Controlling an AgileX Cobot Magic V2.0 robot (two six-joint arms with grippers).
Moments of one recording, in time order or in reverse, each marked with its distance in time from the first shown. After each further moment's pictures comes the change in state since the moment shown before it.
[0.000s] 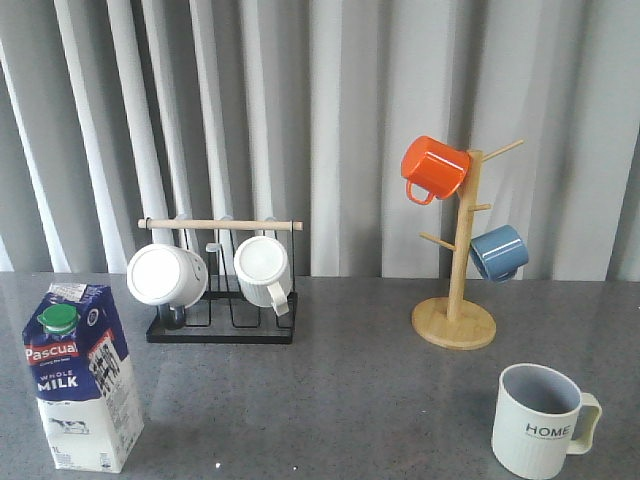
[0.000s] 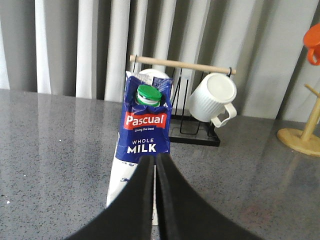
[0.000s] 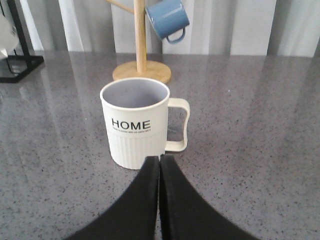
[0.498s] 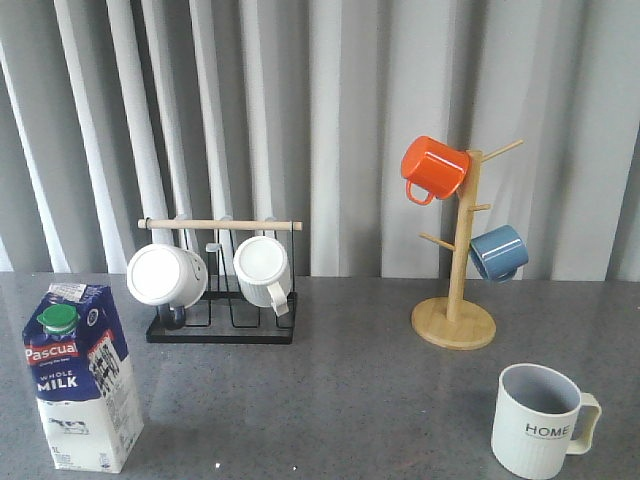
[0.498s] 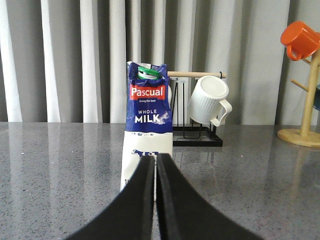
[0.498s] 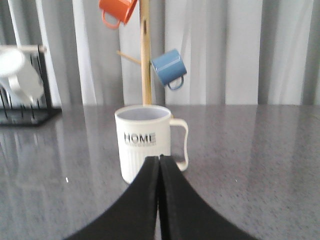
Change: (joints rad) left arm 0.000 -0.594 0.412 0.121 -0.038 -0.019; right arm 0.000 -0.651 0.287 -0.072 0.033 0.130
